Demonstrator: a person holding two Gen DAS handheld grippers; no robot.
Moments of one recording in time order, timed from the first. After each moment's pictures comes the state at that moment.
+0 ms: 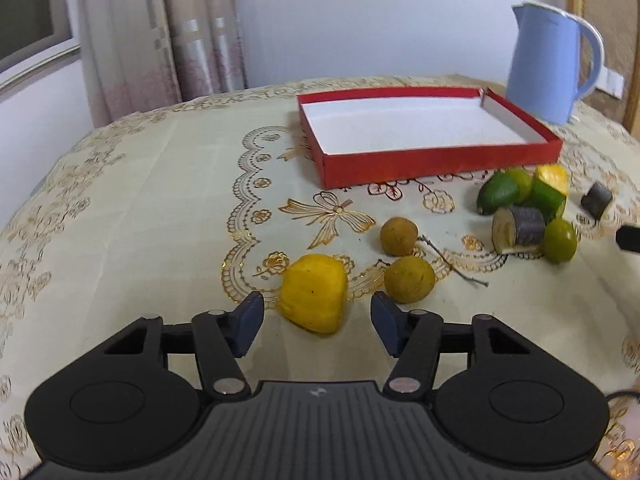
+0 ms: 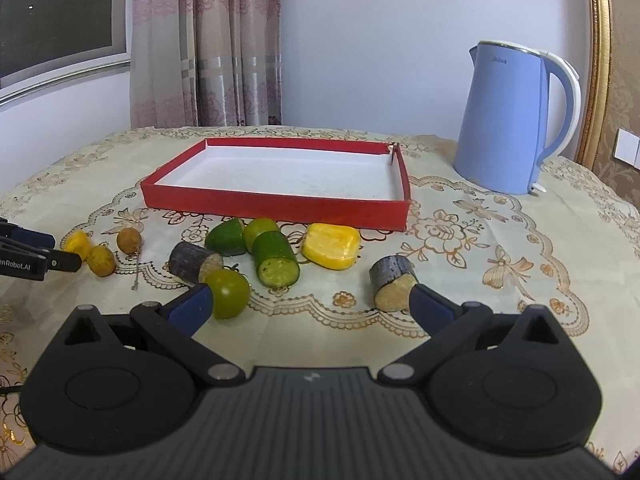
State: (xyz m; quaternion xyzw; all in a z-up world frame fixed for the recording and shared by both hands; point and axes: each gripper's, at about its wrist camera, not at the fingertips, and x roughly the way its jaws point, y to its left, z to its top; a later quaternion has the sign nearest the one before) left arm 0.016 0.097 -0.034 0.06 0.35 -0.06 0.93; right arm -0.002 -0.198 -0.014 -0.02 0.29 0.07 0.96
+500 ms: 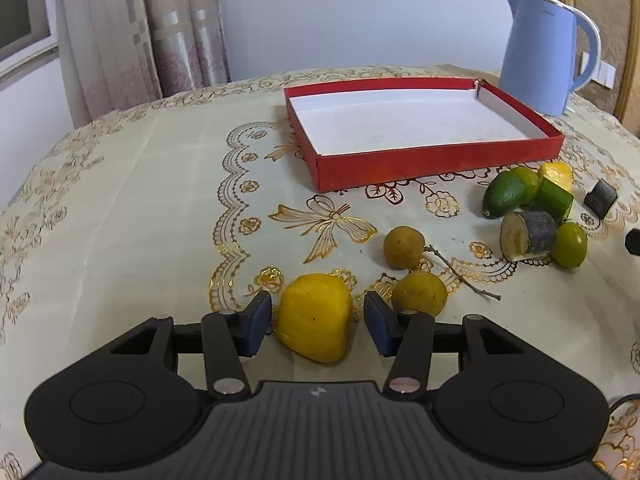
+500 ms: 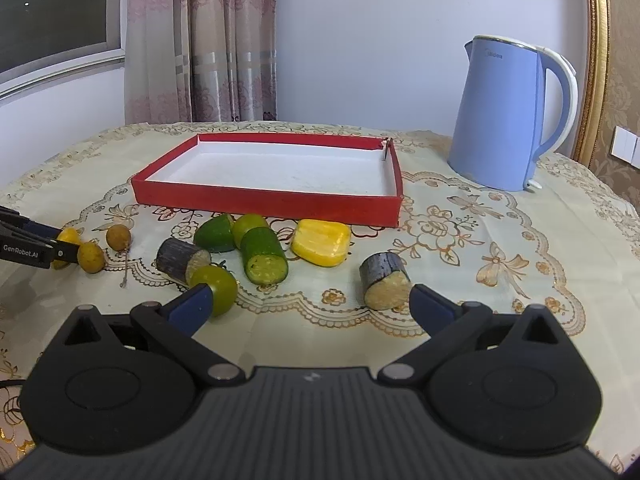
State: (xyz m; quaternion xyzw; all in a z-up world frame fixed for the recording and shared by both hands) left arm 0.041 0.100 -0.037 0.07 0.37 -0.08 0.92; right arm 0.002 -0.203 -0.017 -0.02 0.29 0.06 0.95
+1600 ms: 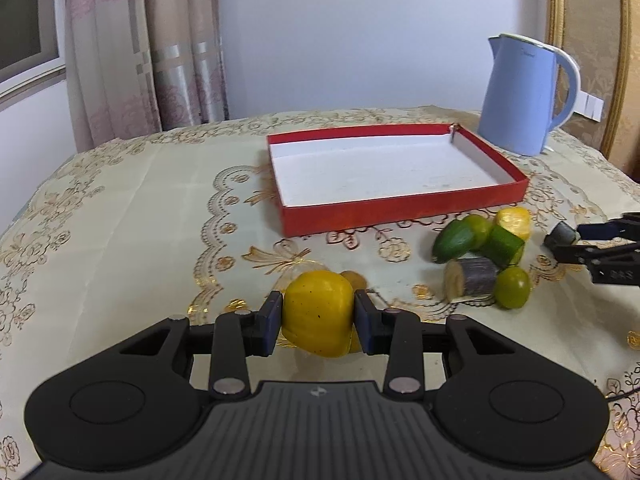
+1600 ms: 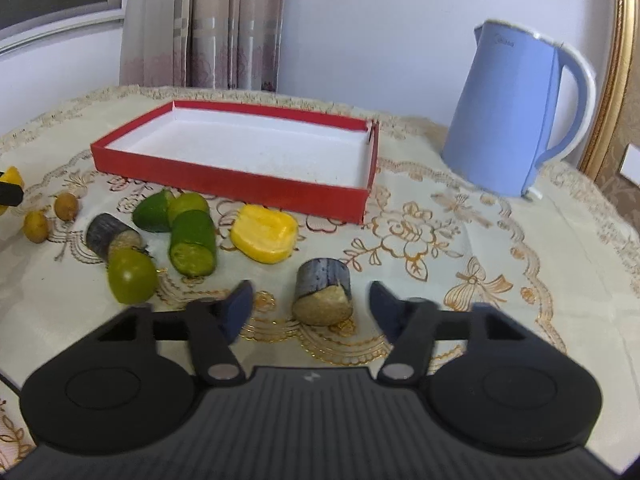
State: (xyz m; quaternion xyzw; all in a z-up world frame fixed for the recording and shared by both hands) left arm 0.016 0.074 -0.004 0.04 0.32 -0.09 0.94; right arm 0.054 -0.240 -0.031 -0.07 0.34 0.08 0.93
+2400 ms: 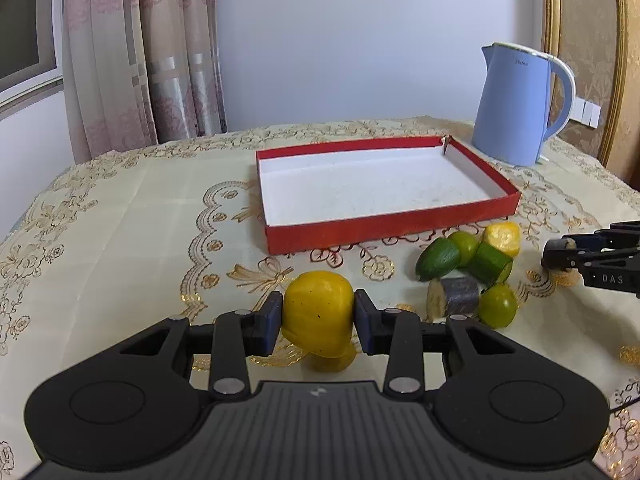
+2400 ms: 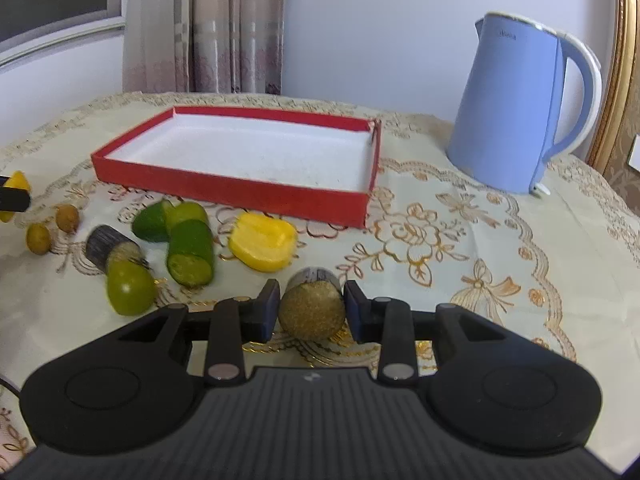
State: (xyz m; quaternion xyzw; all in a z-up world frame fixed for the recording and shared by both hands) left arm 0.017 0.060 0.003 0.04 0.31 -0.08 0.95; right arm 0.050 -0.241 -0.023 -0.05 0.32 0.09 0.94
